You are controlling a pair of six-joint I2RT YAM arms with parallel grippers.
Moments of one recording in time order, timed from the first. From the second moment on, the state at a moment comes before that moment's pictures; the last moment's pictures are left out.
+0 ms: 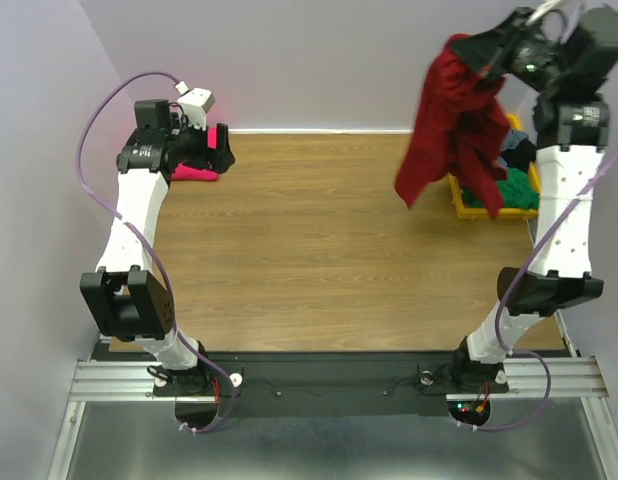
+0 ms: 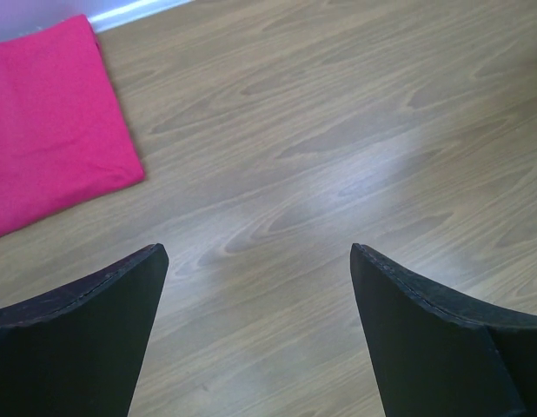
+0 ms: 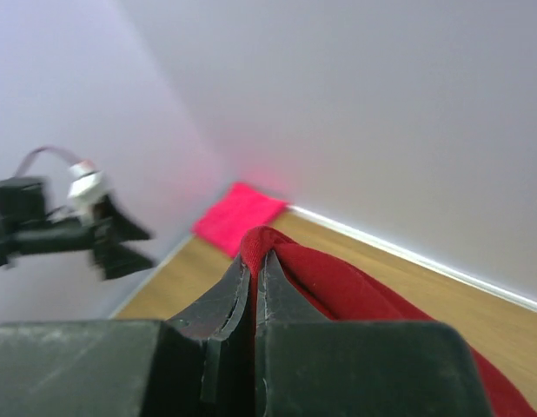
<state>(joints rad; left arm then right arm) 0.02 1.57 1.61 -0.63 0.44 0.17 -0.13 1.72 2.36 -0.49 -0.76 0.41</state>
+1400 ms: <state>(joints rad) -0.15 1.51 1.16 -0.63 0.43 0.53 0.21 1.71 1.26 -0.69 -0.40 -0.19</state>
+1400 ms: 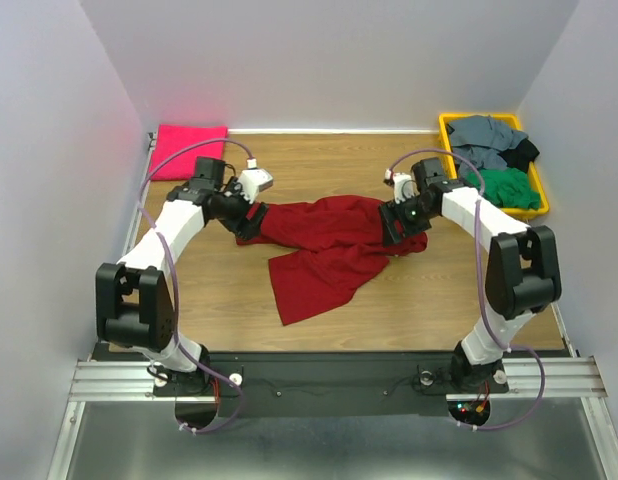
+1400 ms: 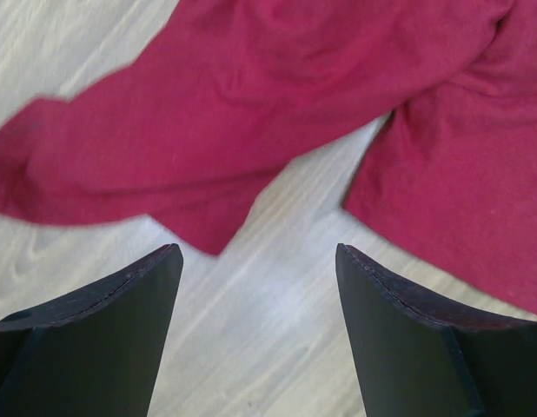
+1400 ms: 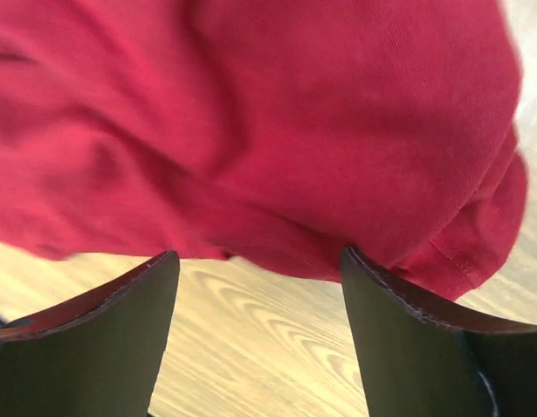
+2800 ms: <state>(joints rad) -0.03 1.76 1.40 -0.65 0.41 0.42 0.59 1.72 1.26 -0.84 -0.31 -0.39</state>
